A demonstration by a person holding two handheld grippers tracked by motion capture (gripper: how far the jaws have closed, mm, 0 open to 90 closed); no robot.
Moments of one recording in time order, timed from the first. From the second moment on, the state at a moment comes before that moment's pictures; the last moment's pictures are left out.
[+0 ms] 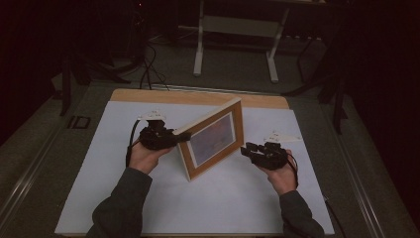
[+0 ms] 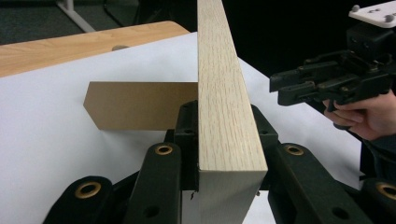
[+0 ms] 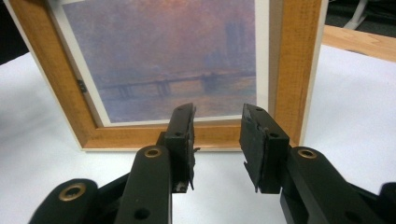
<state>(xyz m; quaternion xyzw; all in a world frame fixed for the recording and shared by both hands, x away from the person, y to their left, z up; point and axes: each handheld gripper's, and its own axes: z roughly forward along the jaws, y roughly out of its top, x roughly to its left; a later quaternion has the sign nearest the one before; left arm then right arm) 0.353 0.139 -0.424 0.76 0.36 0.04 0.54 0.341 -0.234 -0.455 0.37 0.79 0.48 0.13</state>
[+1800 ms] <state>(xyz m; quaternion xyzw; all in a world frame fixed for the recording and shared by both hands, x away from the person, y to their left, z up) 0.373 0.154 -0.428 0.78 0.30 0.00 0.55 0.411 -0.233 -0.419 0.39 0.78 0.46 0.15</state>
